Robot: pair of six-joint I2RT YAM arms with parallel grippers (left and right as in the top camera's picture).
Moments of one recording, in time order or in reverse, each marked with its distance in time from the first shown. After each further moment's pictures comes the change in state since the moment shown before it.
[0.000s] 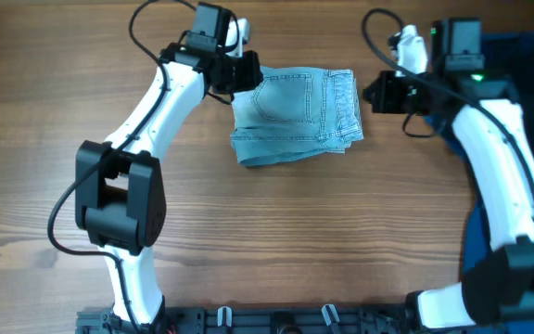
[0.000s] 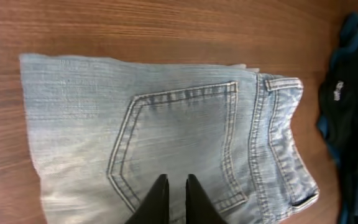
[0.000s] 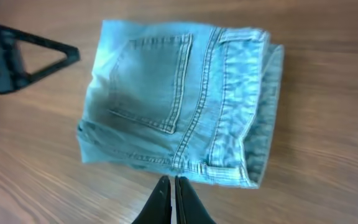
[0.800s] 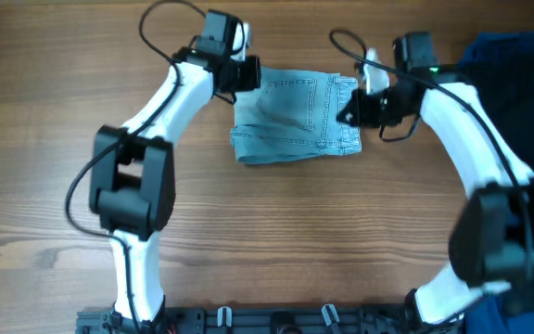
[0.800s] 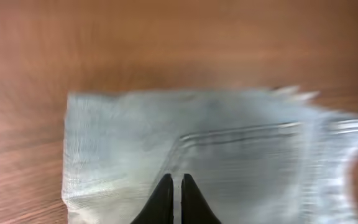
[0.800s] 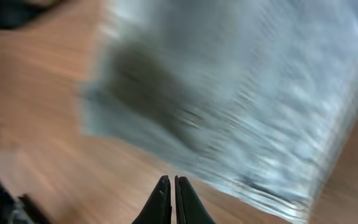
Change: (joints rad) left arm -0.006 0.087 0.029 0.087 -0.109 0.040; right arm 0.047 0.118 -0.003 -0.007 -0.141 -0.046
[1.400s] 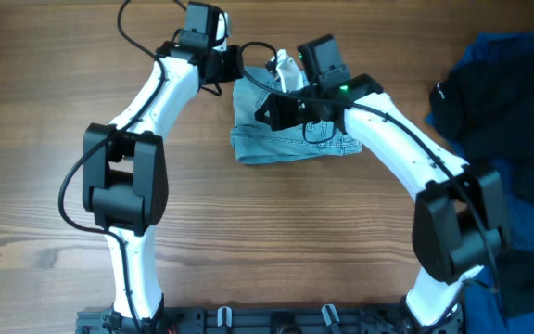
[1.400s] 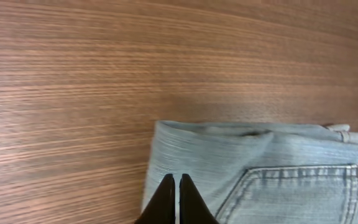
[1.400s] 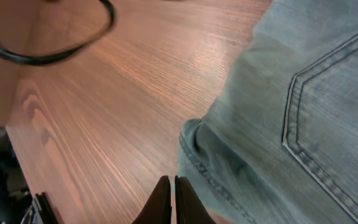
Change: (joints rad) left arm 0.069 0.038 0.026 0.008 -0.090 0.005; right arm 0.336 0.145 0.027 0.337 0.000 0.193
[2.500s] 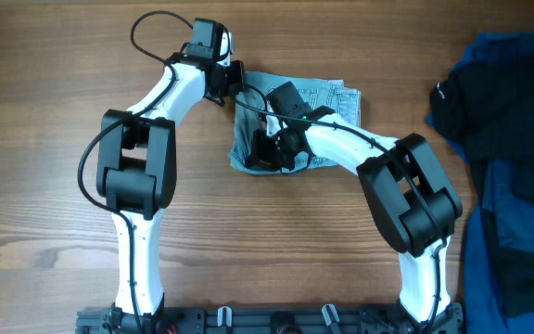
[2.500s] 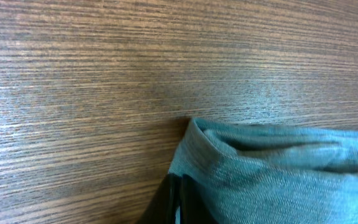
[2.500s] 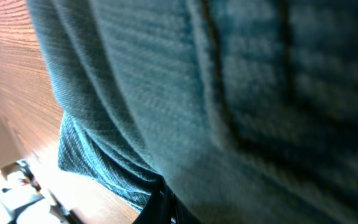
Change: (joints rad) left arm 0.002 0.140 0.000 0.050 0.040 0.000; right arm 0.110 0.217 -0.118 0.074 -0.021 0.466
